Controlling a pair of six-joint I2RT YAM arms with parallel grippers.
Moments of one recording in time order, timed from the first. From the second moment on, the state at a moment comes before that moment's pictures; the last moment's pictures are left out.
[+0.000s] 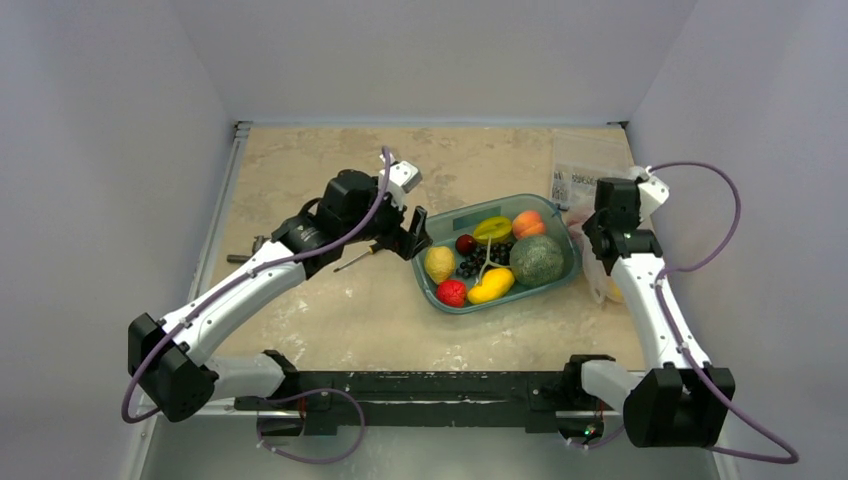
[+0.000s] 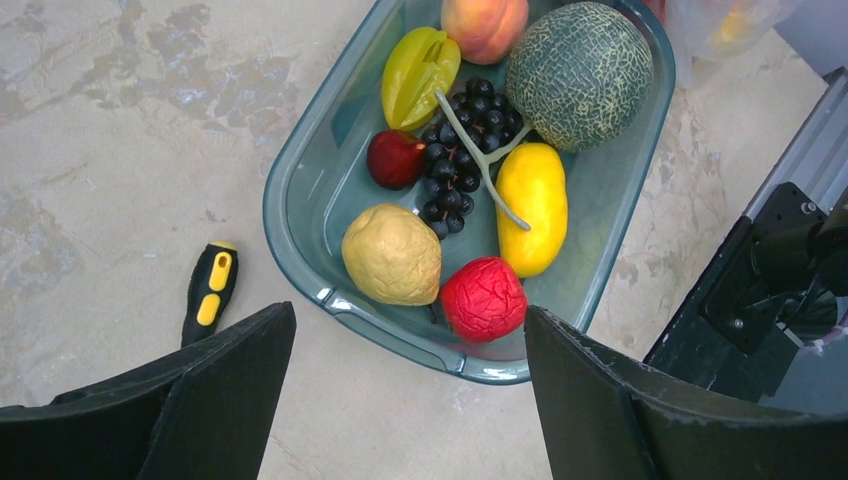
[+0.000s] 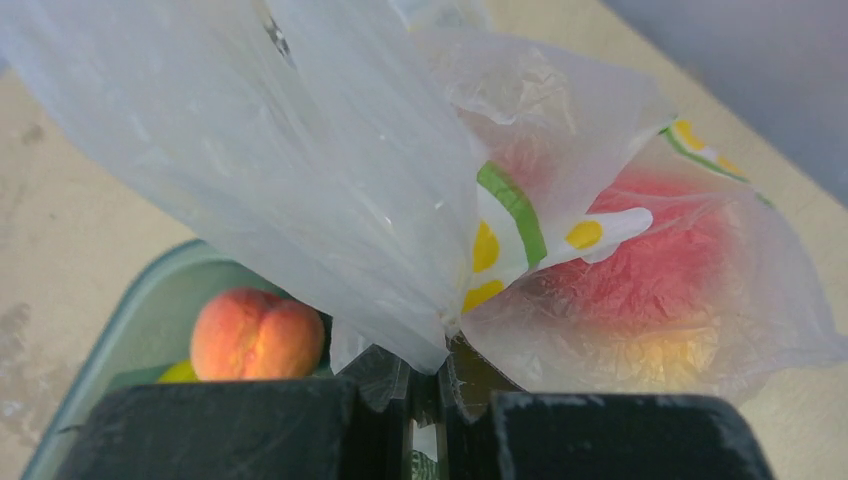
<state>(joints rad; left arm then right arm) -0.69 1.25 1.12 -0.38 0.21 -0.12 0.00 1.10 0.89 -0.54 0.47 0.65</state>
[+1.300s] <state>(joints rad) -0.64 0.37 1.03 -0.72 -0.50 -0.27 1.02 1.64 1.33 -0.27 -0.30 0.55</state>
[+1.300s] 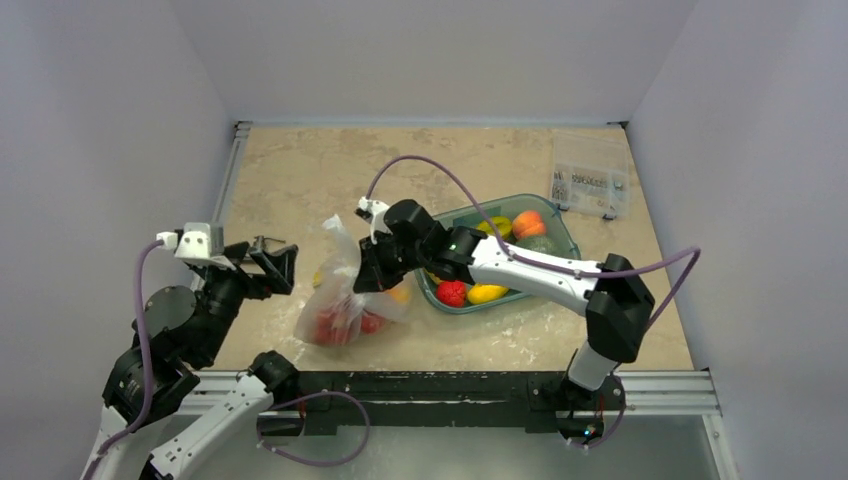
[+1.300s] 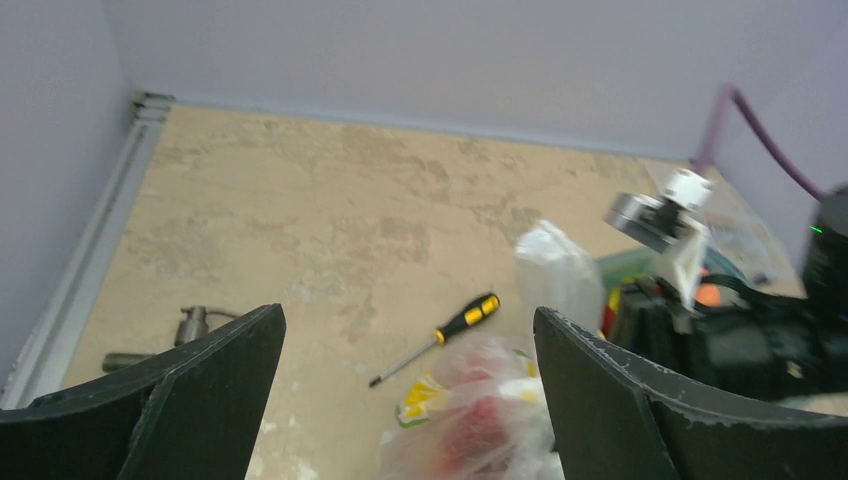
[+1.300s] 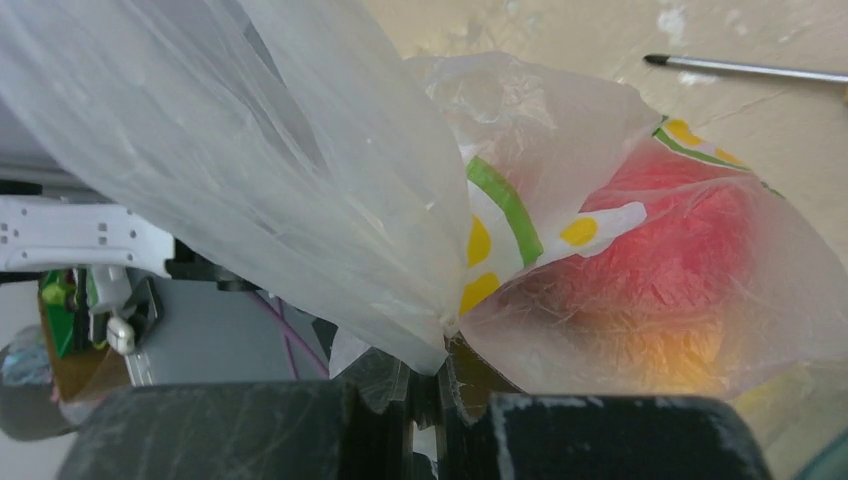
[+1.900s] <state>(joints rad) -0.64 0.63 0.84 -0.91 -0.12 -0.27 1.02 1.76 1.28 -0.09 -0.39 0.52</state>
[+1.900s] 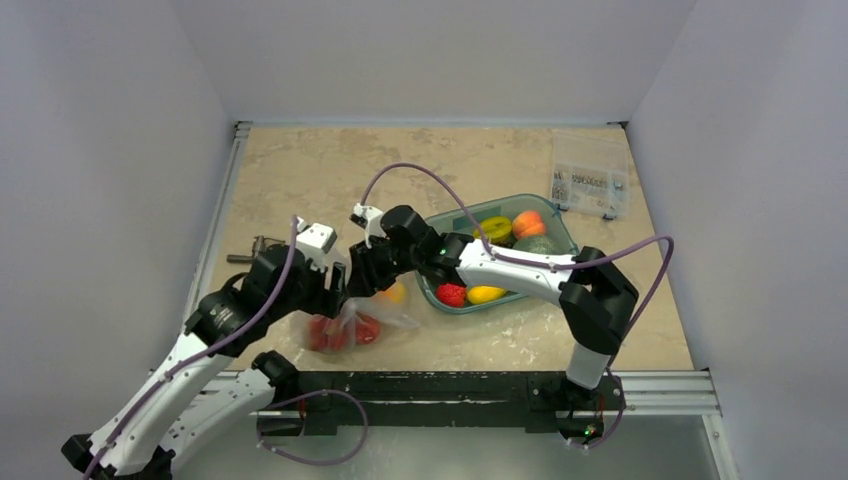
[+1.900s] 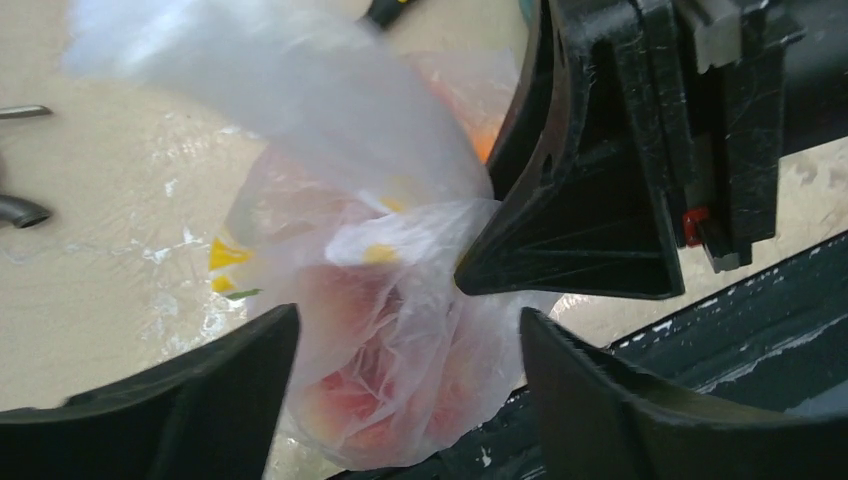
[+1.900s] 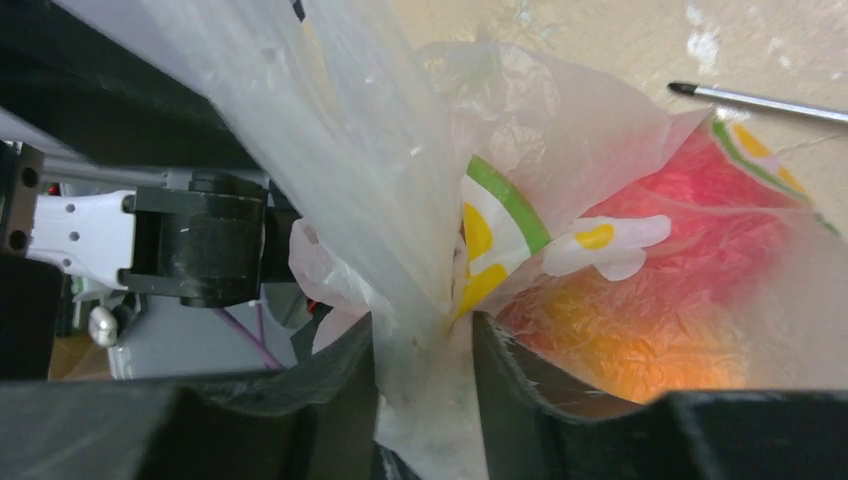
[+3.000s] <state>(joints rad) -0.64 0.57 0.81 -0.88 -0.22 -0.24 1.15 1.50 0.86 0.33 0.02 0.33</state>
